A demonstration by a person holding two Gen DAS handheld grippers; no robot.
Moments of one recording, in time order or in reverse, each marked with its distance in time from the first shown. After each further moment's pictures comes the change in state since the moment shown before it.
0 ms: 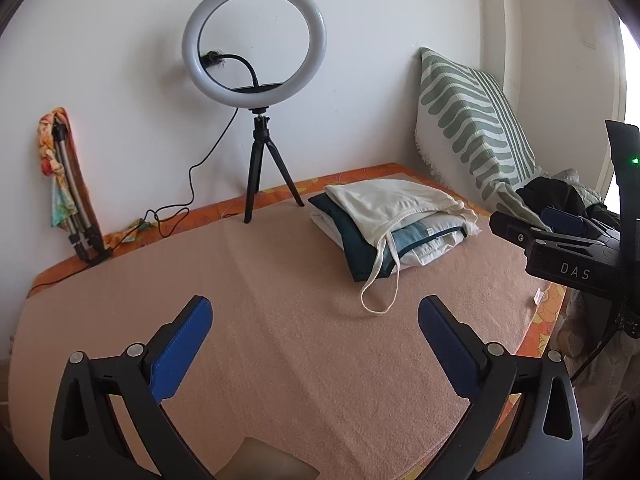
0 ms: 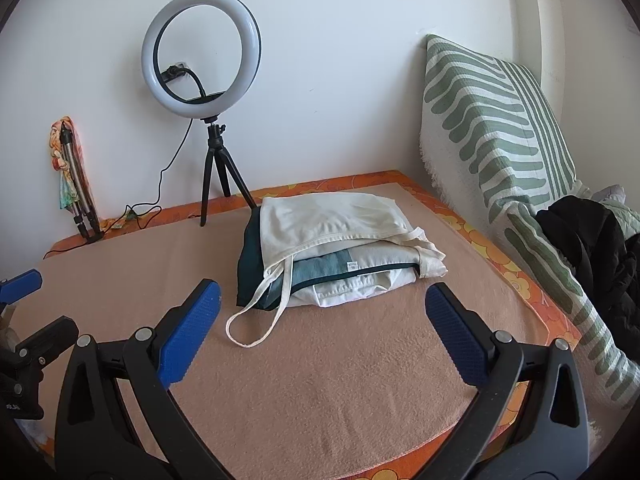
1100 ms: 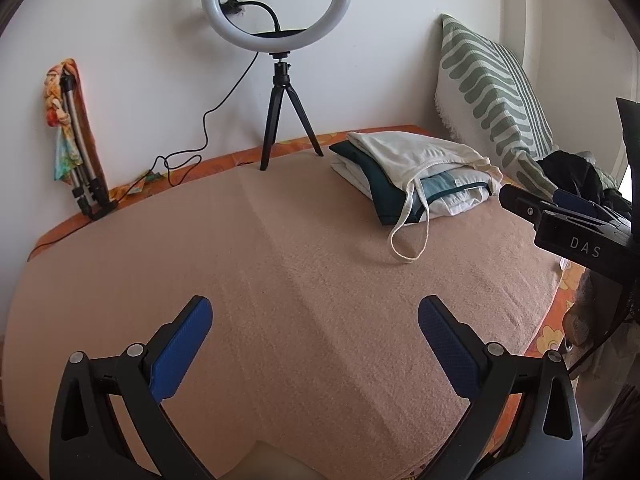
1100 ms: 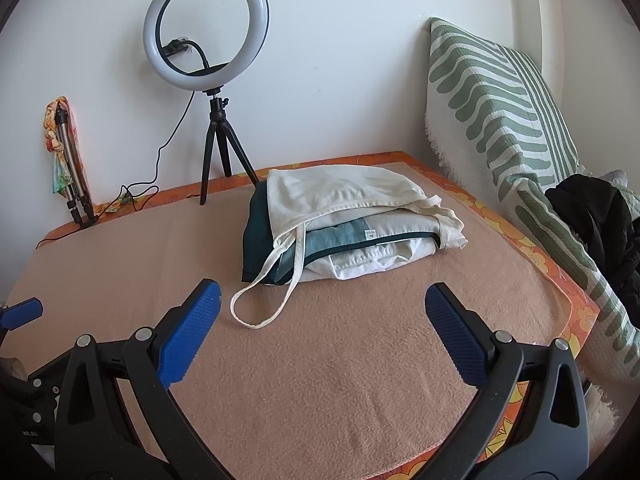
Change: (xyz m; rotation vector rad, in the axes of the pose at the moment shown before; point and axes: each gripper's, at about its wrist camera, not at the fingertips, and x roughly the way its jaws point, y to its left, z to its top) left arm 0.024 0.019 -0.041 -0.026 0.101 0.035; right arm 0.026 0.021 -0.036 0.006 0.025 -0.013
